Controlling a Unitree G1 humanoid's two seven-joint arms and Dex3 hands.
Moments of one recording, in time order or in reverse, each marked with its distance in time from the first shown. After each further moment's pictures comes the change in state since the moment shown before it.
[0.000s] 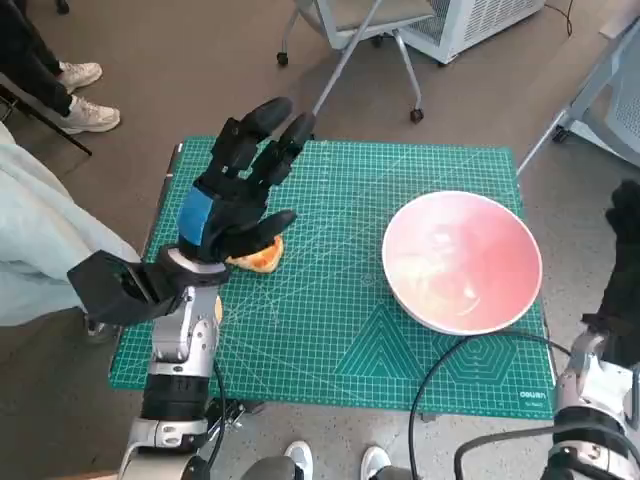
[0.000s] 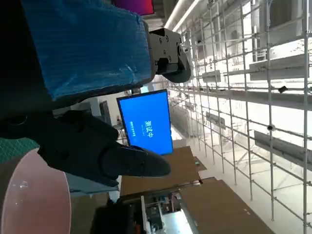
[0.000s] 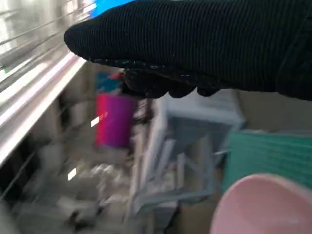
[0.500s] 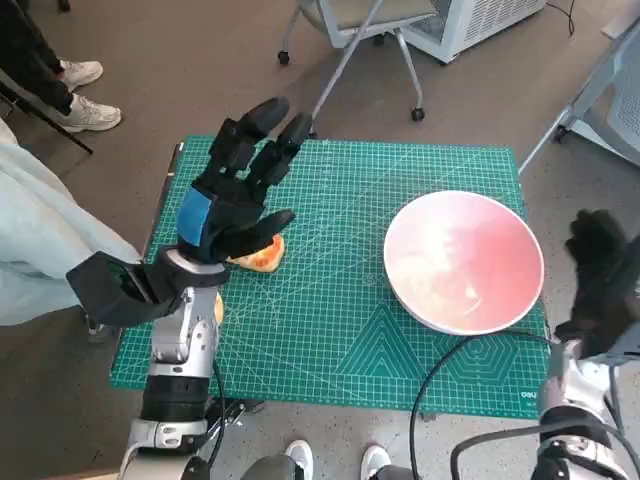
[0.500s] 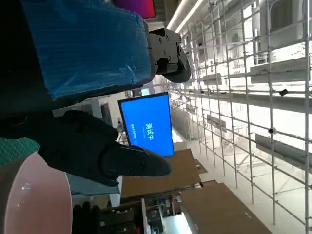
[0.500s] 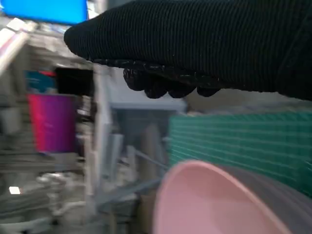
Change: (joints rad) left arm 0.012 0.006 0.000 -0.007 0.001 0.000 0.008; right arm -0.026 0.039 0.031 0.116 -0.024 0.129 -0.014
